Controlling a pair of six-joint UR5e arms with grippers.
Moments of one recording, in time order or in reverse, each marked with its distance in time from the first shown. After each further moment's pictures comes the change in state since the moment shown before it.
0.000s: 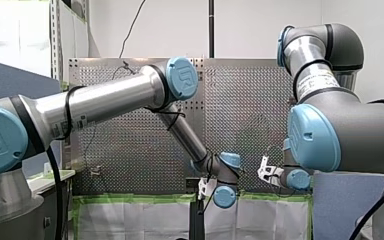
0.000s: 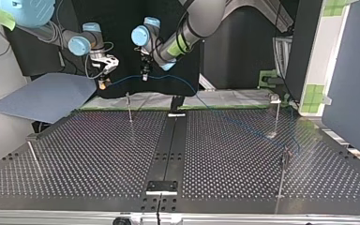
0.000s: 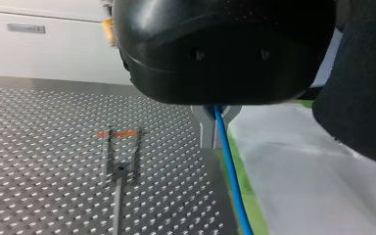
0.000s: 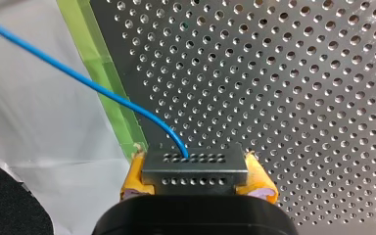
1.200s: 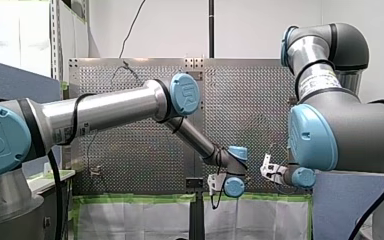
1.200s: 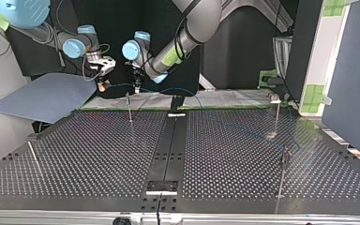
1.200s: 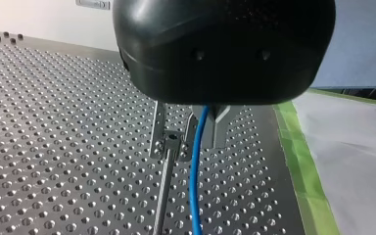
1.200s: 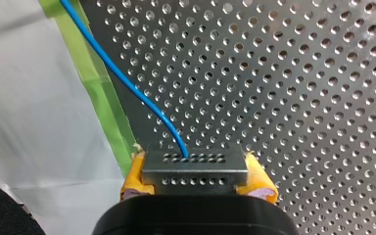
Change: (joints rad) left arm 0.023 -0.098 0.303 -0.150 0.002 -0.168; right arm -0.039 -0.001 -0.030 0.034 -0.116 0.010
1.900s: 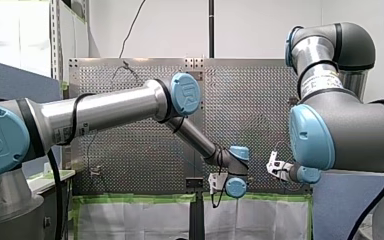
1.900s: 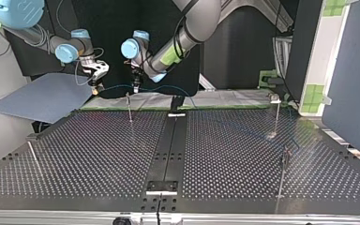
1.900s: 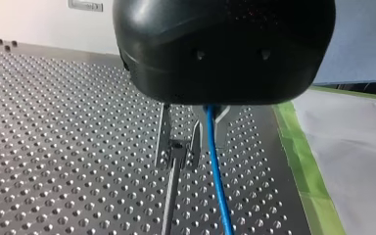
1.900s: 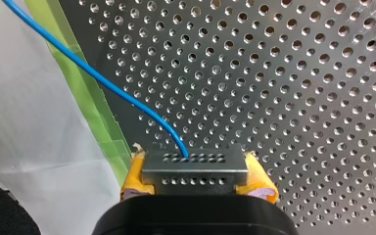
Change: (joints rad) left arm -0.011 0.000 0.002 0.019 -0.014 0.051; right arm -0.045 0.000 -0.059 0.071 -0.011 0.010
